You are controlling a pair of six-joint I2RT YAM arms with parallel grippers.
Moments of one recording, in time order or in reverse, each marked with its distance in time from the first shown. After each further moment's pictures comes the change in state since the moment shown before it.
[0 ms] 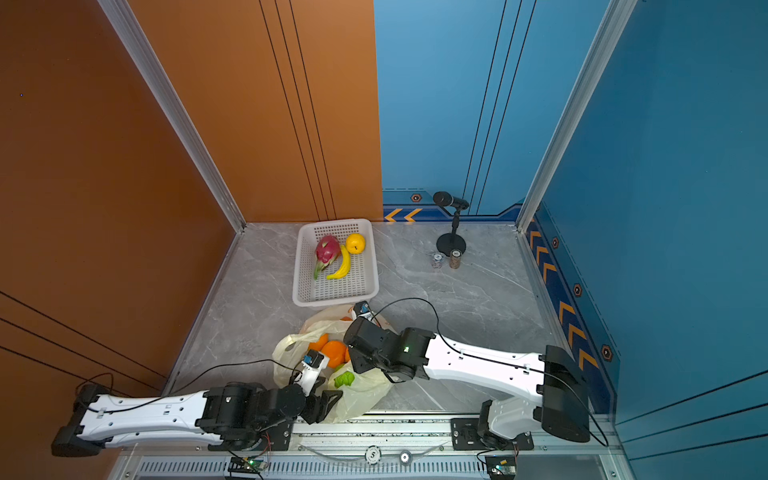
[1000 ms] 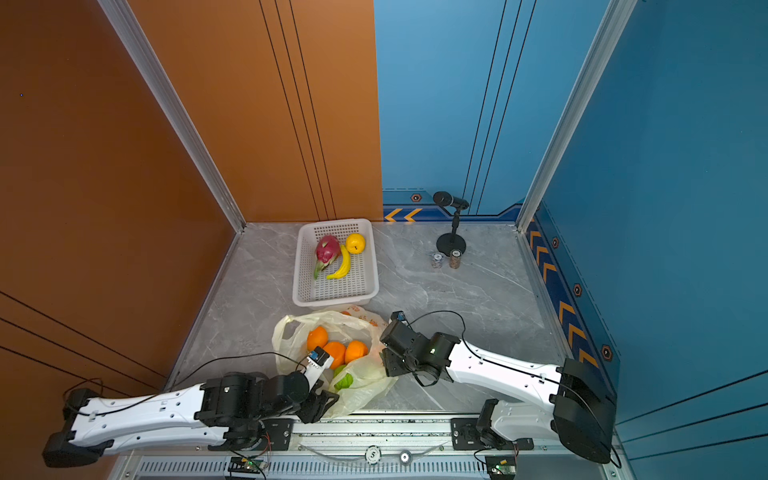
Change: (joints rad) left arm 0.051 0.090 0.090 -0.136 0.165 0.032; right arm -0.169 -0.192 -0.329 -0.025 -0.091 0.027
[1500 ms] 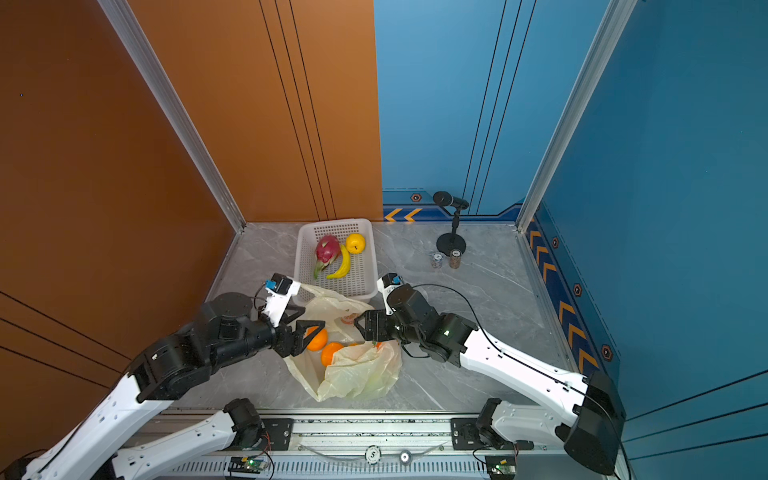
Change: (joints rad) left arm 0.558 0.063 0.592 -0.156 0.251 0.396; right arm -0.082 -0.031 0.206 0.233 -0.197 -0.016
